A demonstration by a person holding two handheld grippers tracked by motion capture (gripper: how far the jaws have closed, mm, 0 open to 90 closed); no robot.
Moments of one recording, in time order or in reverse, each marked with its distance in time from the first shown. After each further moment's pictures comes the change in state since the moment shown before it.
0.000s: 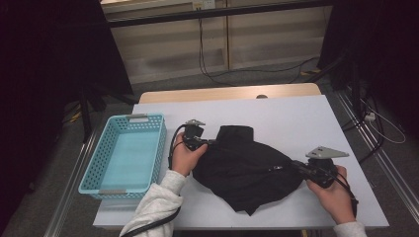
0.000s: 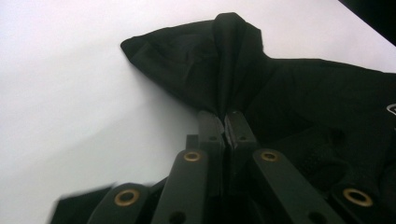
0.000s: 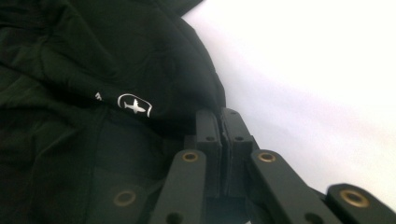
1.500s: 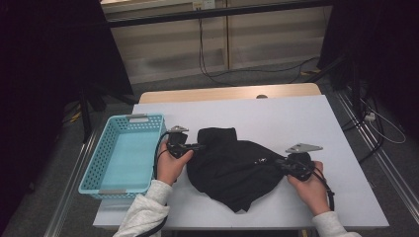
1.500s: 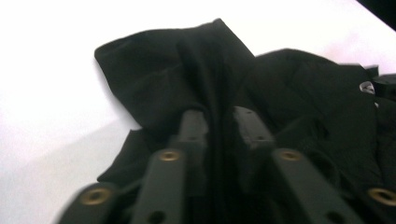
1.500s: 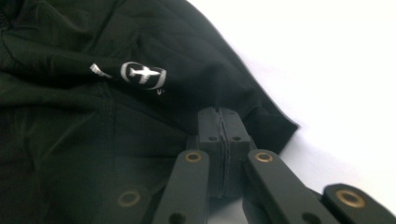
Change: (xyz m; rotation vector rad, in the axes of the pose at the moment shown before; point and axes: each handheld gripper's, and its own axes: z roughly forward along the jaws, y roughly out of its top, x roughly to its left) left arm 0.016 -0.023 -0.024 -0.039 0.063 -0.036; right arm 0.017 0.008 0.039 0.060 0.025 0.054
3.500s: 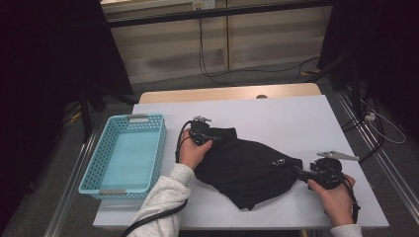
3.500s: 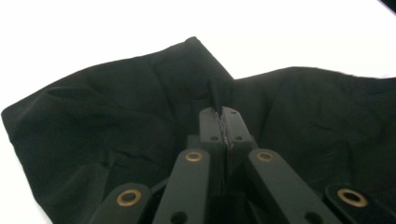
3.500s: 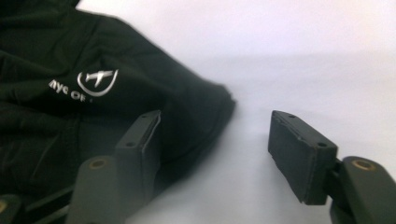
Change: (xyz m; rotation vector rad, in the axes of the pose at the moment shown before) left arm -0.020 0.037 0.054 0.075 -0.034 0.033; right arm -0.033 -0.032 -0.035 -0.041 -0.118 0.271
